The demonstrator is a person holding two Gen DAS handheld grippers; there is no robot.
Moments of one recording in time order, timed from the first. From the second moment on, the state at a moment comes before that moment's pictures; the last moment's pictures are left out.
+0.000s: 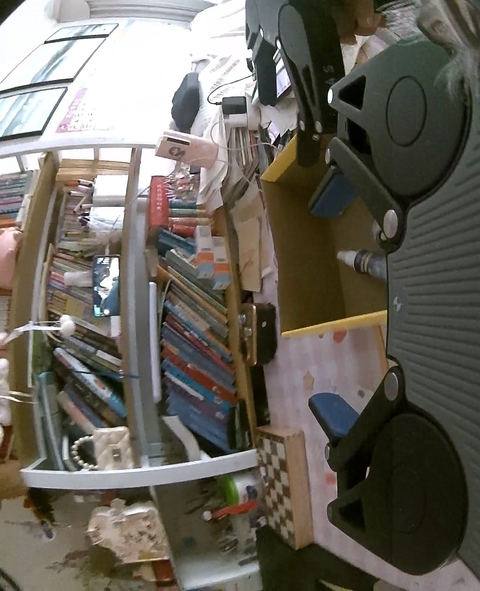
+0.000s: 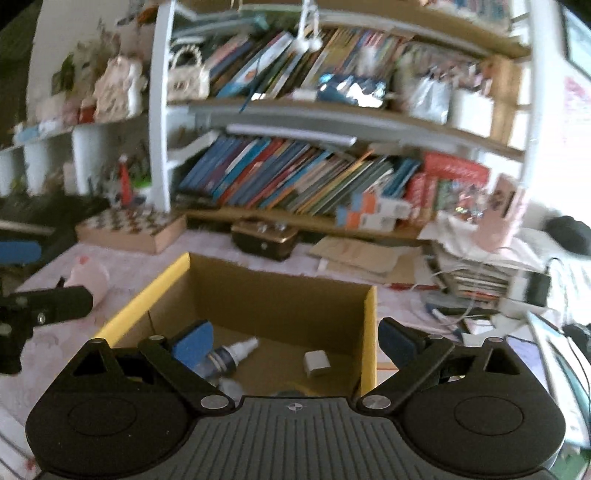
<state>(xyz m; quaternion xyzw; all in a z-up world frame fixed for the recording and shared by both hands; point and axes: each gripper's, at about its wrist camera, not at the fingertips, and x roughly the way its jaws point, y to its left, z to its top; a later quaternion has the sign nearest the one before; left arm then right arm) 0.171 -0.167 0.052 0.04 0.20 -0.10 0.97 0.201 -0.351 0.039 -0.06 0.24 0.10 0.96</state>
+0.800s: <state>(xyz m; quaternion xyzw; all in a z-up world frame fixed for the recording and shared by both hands) 0.091 -0.075 0.024 0.02 0.24 -0.14 0.96 0.071 -0.292 0.012 0.03 0.26 -0.05 0.96</state>
